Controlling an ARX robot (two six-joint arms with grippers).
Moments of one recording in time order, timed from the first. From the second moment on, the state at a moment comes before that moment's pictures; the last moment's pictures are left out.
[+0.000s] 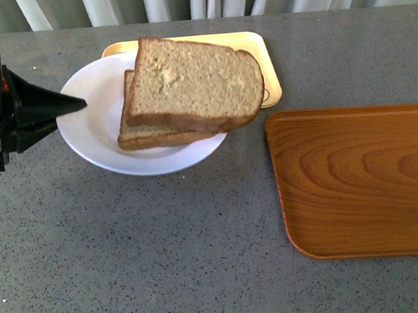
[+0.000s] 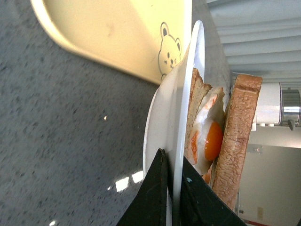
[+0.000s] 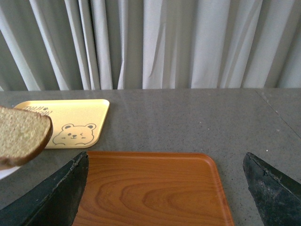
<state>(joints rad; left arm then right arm) 0.08 2.13 0.92 0.62 0.98 -0.73 0.00 0.01 0.02 0.00 0.00 0.00</state>
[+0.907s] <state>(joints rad) 0.02 2.45 1.49 0.43 0.95 -0.80 0.00 0.01 0.02 0.00 0.00 0.00</state>
